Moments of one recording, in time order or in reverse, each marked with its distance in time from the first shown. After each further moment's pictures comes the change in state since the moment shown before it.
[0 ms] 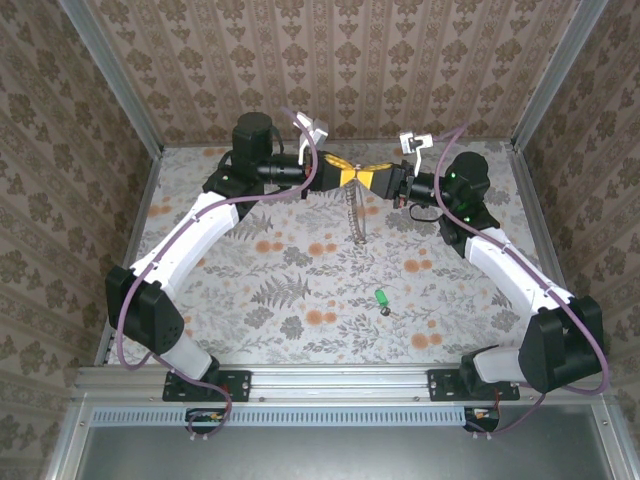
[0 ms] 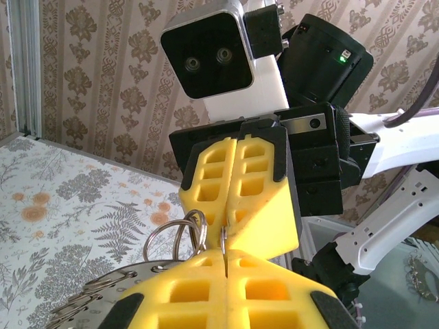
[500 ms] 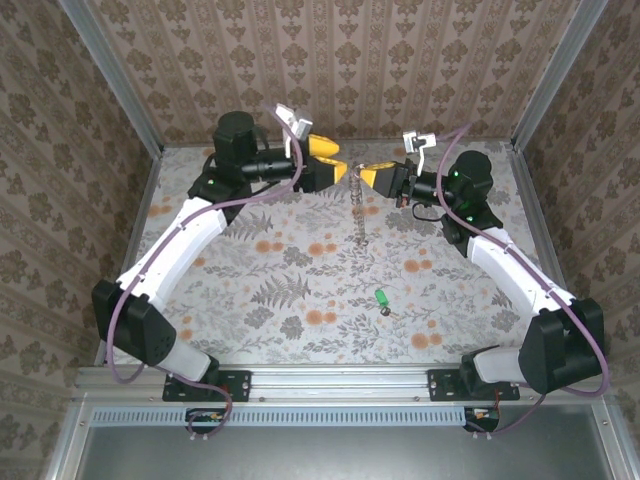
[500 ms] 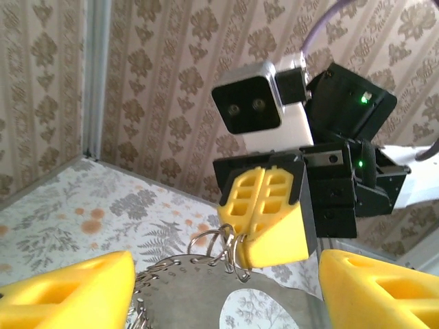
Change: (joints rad) left arm 0.040 -0.086 -0.041 0.069 -0.134 -0.058; right arm -0.020 -0.007 0.002 -0.018 -0.006 -0.034
